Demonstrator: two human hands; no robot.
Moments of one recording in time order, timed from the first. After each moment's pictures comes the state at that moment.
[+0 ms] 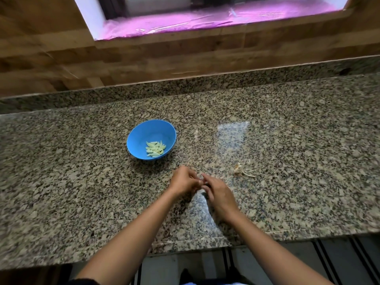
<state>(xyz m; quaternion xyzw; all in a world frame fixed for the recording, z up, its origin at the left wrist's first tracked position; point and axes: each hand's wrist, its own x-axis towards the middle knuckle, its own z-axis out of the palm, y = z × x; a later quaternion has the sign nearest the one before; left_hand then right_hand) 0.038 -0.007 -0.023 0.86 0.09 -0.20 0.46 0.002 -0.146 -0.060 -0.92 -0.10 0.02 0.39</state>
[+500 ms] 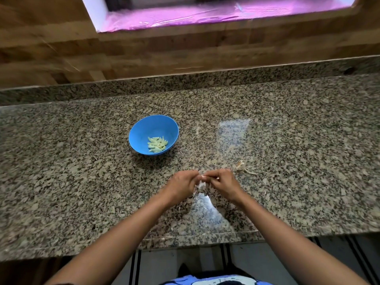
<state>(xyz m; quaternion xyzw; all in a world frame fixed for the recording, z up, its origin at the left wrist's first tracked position) 0.016 0.011 -0.028 0.91 -0.12 -0.13 0.37 0.027 -0.158 -0.030 -0.84 -0.09 0.16 0.52</state>
